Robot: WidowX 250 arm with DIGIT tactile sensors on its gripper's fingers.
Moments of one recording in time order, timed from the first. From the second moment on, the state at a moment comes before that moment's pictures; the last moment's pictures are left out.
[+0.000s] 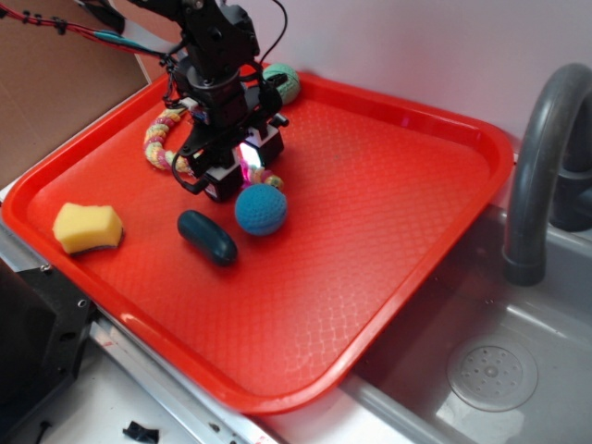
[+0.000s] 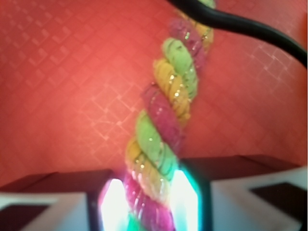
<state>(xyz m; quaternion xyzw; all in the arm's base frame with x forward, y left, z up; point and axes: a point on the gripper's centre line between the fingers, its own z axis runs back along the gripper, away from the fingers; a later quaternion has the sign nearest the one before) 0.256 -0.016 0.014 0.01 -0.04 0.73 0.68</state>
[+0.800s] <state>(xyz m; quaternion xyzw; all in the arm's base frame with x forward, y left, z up) 0.275 -0.042 0.131 -0.12 -0.01 0.39 0.91</state>
